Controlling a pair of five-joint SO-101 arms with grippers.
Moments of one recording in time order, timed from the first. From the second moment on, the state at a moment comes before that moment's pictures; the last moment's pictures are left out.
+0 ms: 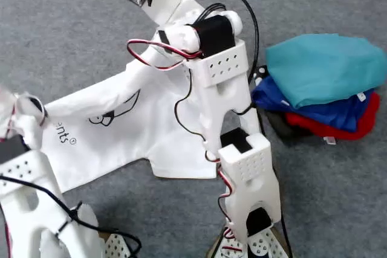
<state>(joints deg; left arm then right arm) -33.2 -49.8 53.4 43.2 -0.2 -29.8 34.1 -76.7 101.5 24.9</state>
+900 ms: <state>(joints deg) -34.8 -76.0 62.5 70.4 -6.9 -33.1 -24.2 16.4 77.0 25.3</state>
